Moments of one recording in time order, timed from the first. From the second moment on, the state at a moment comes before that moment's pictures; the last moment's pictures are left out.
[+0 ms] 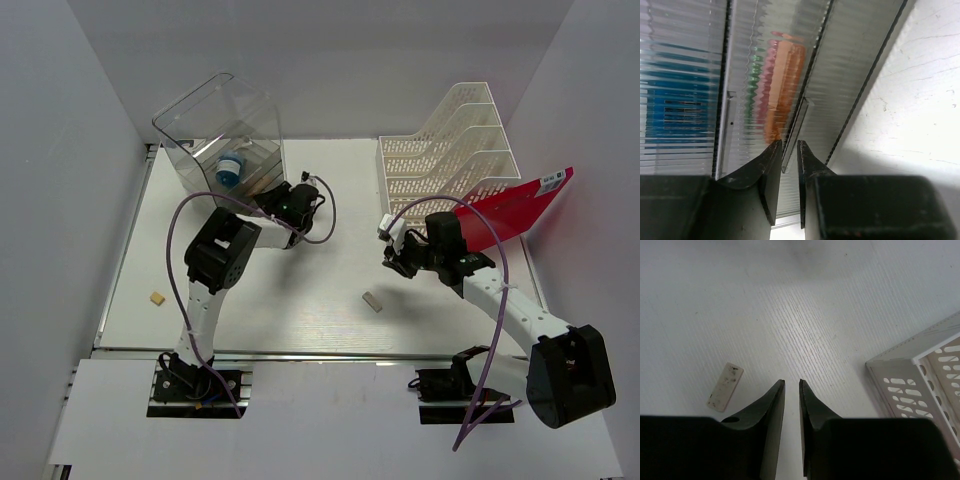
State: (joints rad) left arm -0.56 2.20 1.30 0.40 -1.06 0.71; right arm 0.38 1.15 0.66 -0.22 -0.54 -0.60
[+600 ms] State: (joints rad) left arm -0.56 2.25 1.23 0.64 -1.11 0.87; right arm 0.38 1.15 0.66 -0.22 -0.53 -0.60
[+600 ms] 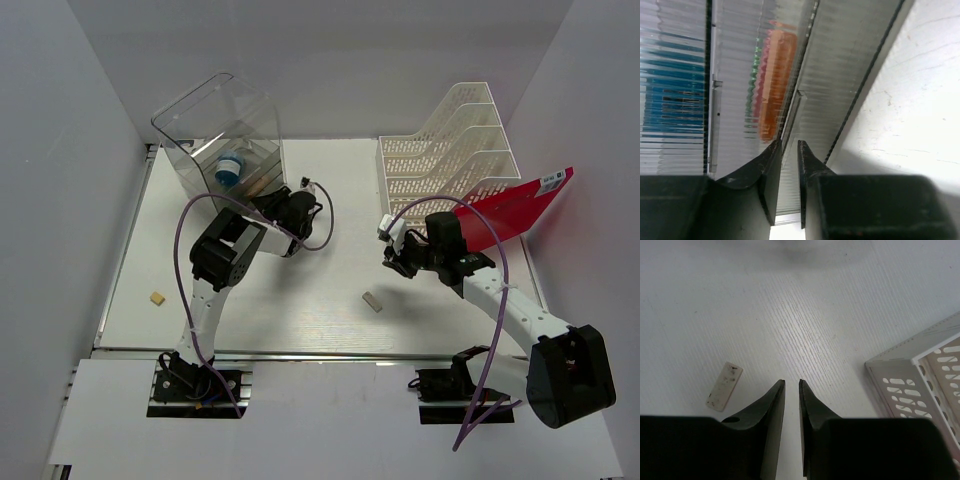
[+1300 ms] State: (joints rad) left arm -0.59 2.27 1.22 0.71 -1.15 0.93; right arm 0.38 1.15 0.66 -0.22 -0.53 -0.61
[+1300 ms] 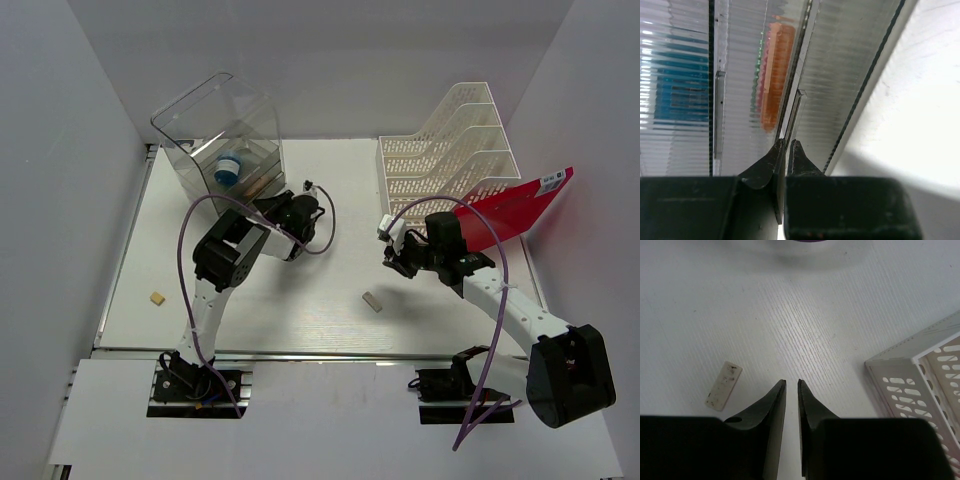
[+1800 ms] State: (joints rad) left arm -0.71 2.24 1.14 0.71 -1.23 0.88; right arm 0.38 1.15 0.66 -0.22 -0.53 -0.61
